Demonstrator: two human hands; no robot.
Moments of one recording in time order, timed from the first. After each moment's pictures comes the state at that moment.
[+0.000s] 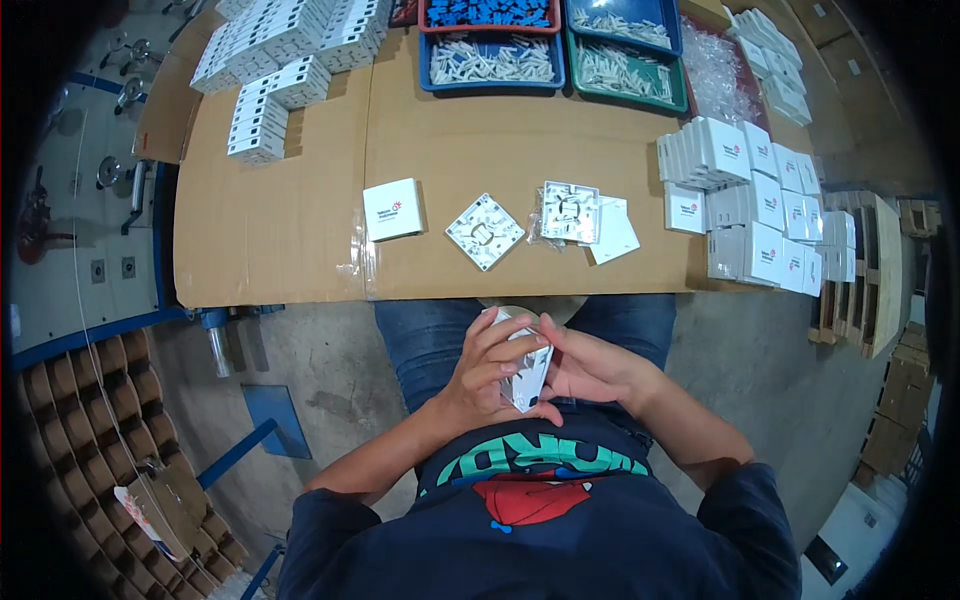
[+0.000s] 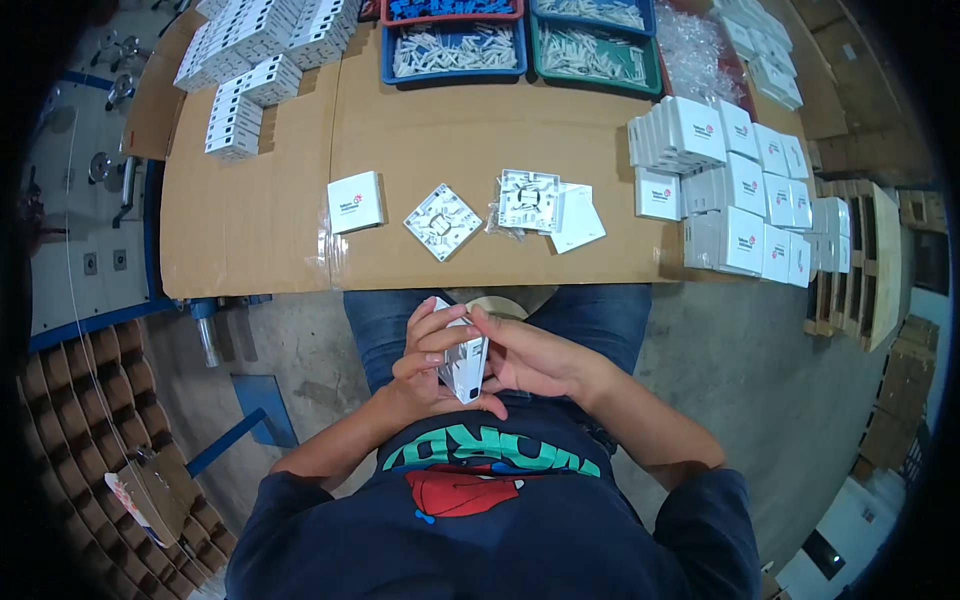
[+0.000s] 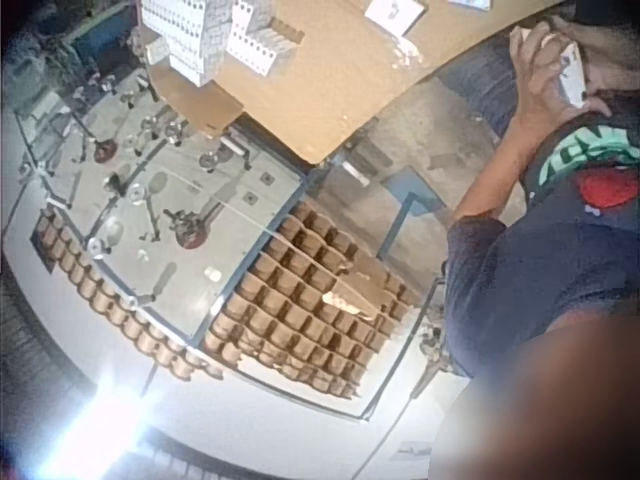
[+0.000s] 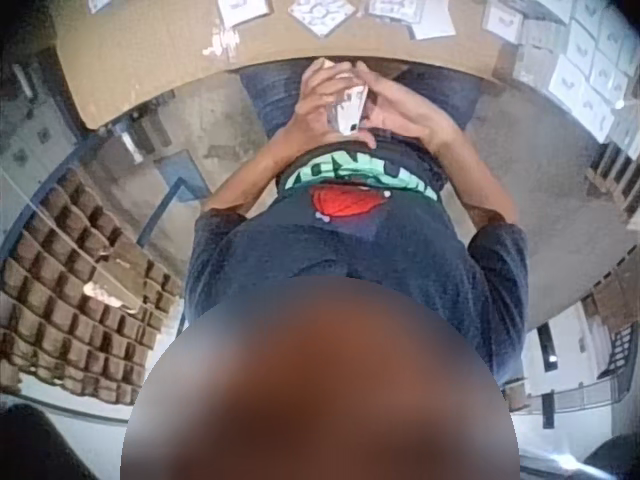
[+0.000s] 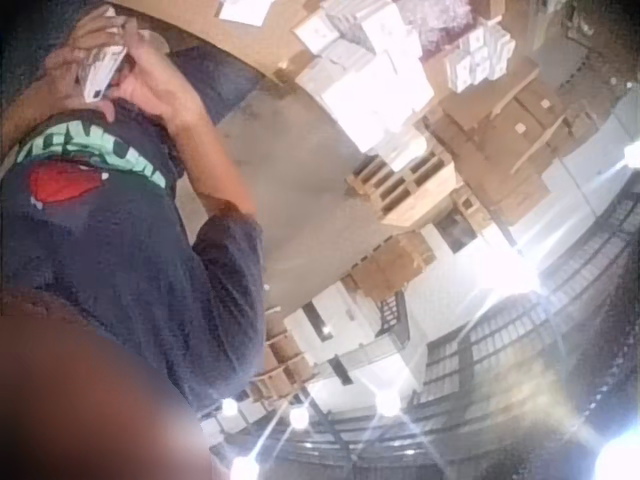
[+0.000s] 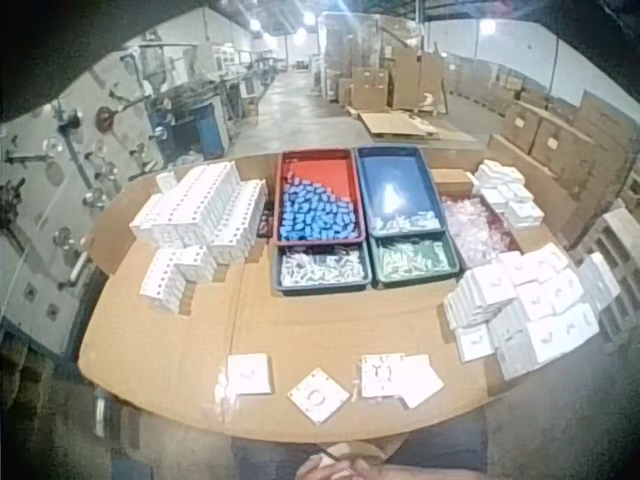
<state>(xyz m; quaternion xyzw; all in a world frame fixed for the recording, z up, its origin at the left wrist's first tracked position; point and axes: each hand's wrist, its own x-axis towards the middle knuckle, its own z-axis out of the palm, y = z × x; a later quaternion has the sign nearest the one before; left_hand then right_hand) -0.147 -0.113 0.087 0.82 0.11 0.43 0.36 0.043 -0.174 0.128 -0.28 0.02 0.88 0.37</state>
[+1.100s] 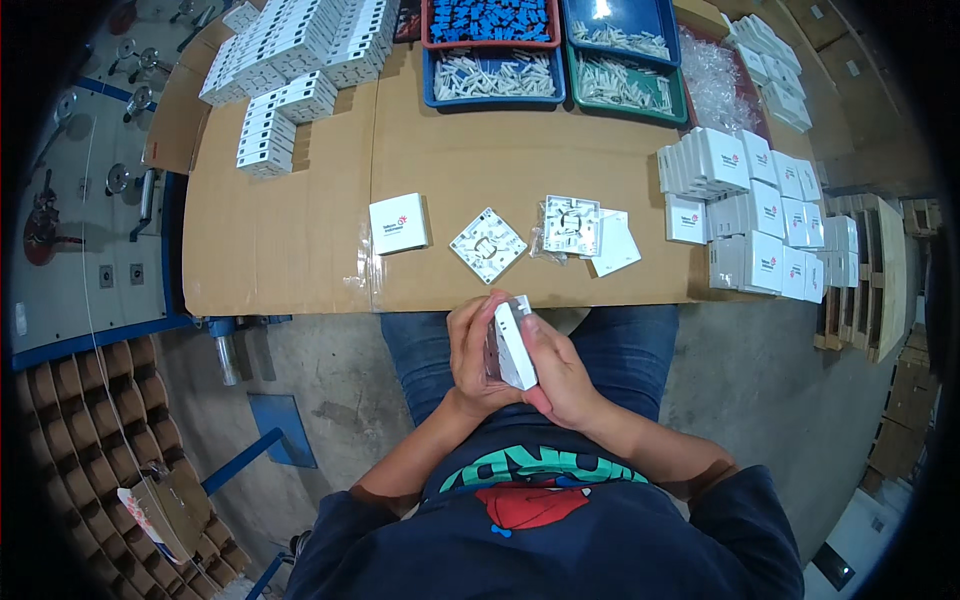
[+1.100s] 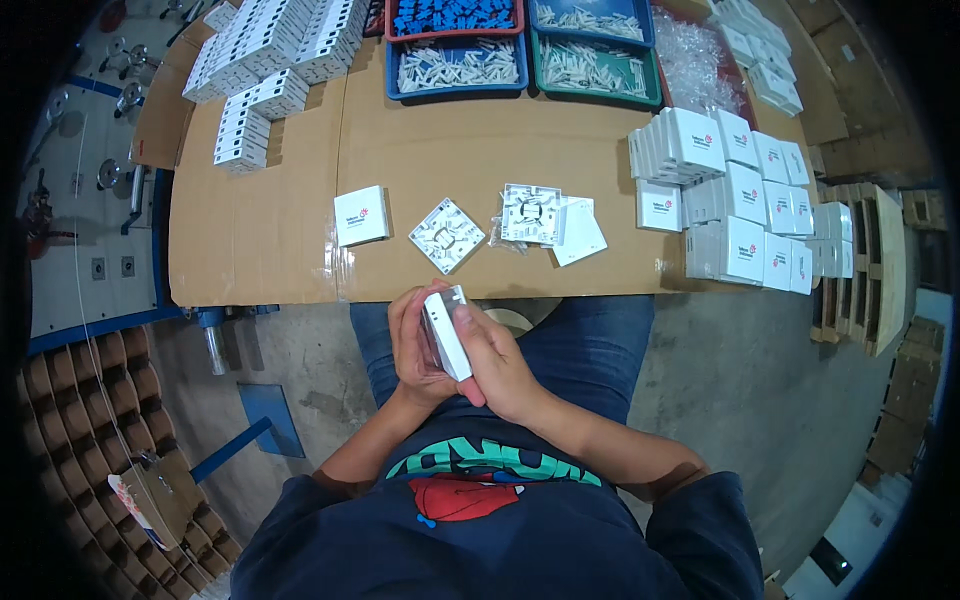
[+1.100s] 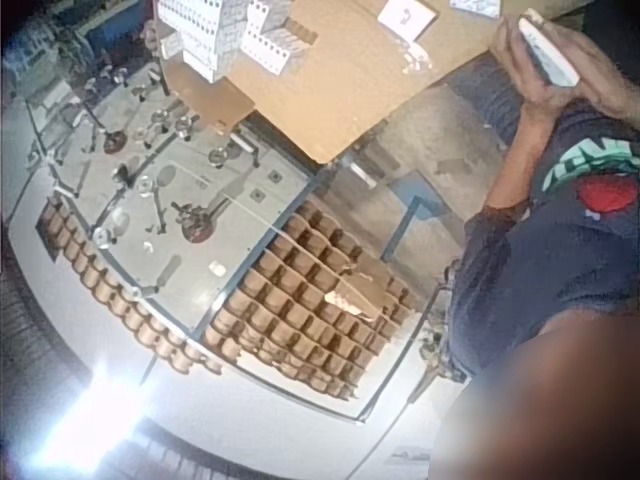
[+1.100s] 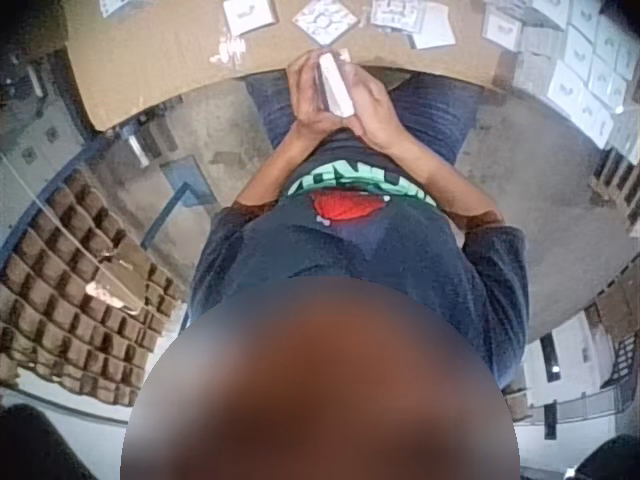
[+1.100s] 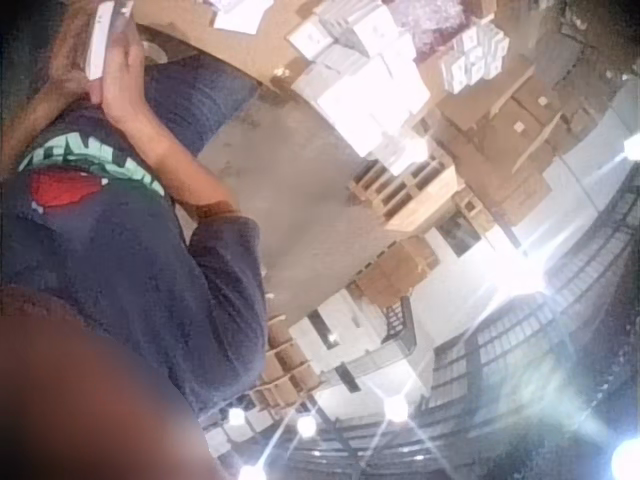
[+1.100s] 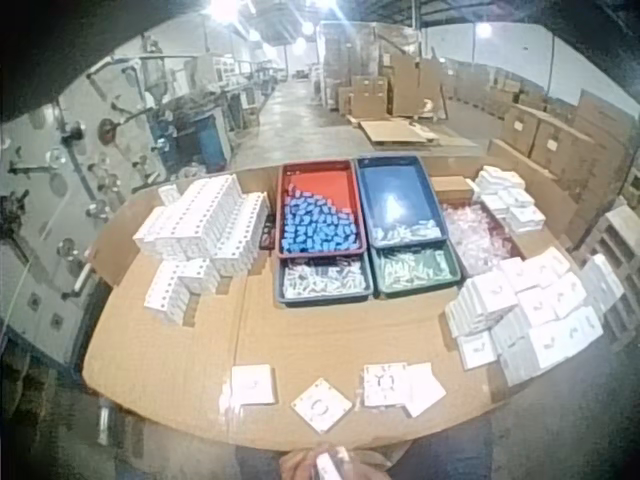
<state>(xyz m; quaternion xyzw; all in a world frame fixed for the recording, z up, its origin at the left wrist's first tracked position) -0.133 -0.106 0.078 0.75 0.28 0.48 0.36 -0.013 -0.163 0.141 -0.49 -0.19 0.65 0.55</state>
